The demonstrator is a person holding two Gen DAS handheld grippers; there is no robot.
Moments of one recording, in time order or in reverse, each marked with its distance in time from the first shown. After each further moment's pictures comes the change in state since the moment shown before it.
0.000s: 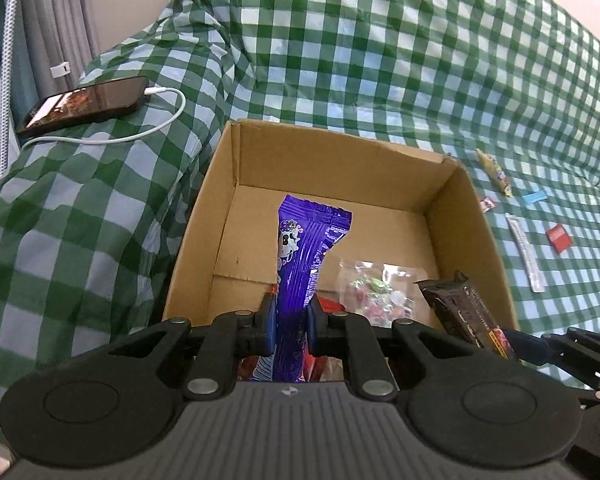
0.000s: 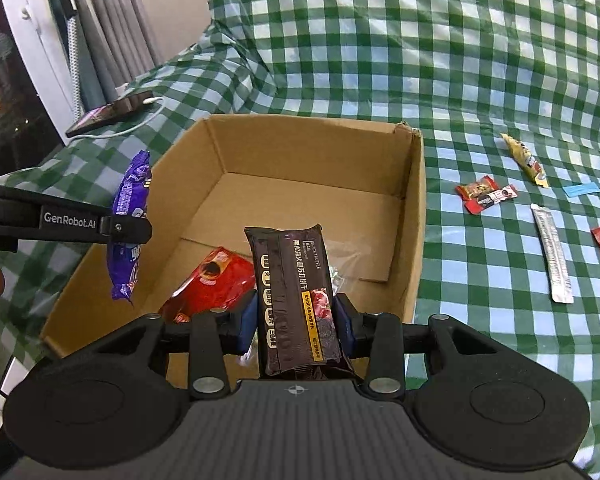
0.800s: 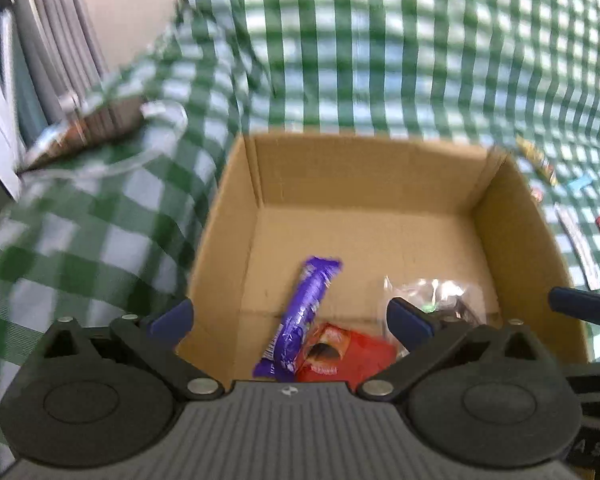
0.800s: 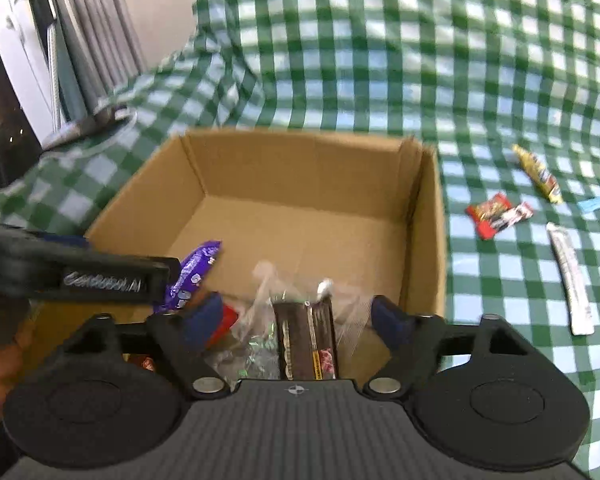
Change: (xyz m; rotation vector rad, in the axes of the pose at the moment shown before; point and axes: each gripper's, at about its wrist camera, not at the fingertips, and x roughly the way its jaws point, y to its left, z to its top) left arm 0.032 -0.011 0.007 0.096 -0.061 0.137; right arm 0.041 -0.001 0.021 0.012 -0.052 -0.015
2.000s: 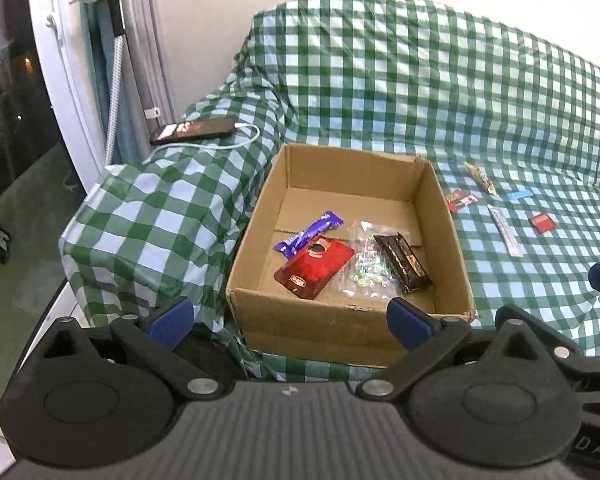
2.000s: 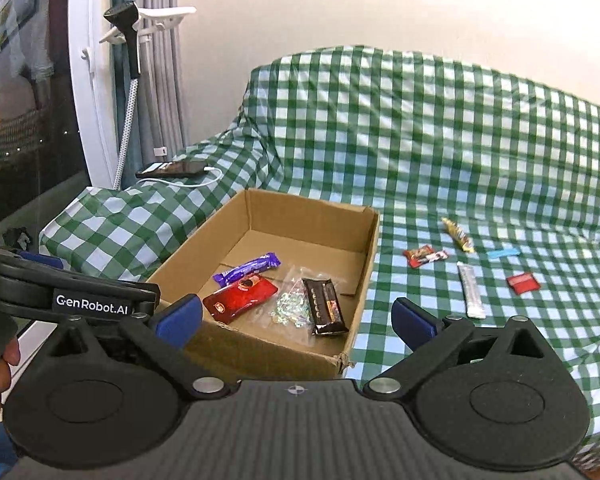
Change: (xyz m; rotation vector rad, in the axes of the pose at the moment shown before) left arm -0.247 -0.008 -0.137 -0.109 -0.129 0.046; right arm -0.258 0.043 -0.115 -0.132 -0.257 -0.074
